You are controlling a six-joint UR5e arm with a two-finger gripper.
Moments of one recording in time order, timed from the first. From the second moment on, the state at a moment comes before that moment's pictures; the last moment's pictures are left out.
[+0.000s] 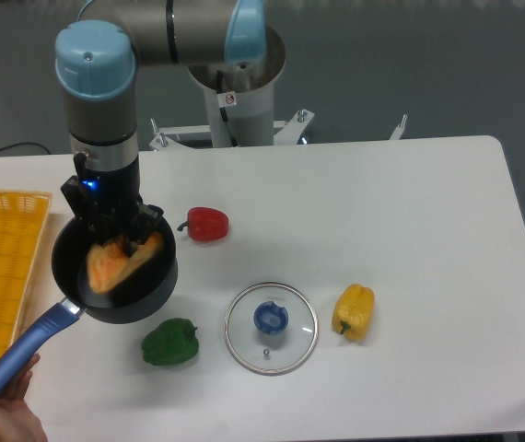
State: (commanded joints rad) arm 2.11 -1.76 -1.57 -1.13 1.46 0.44
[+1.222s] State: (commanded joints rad) arm 2.10 -1.74 -1.55 -1.15 1.47 0.44
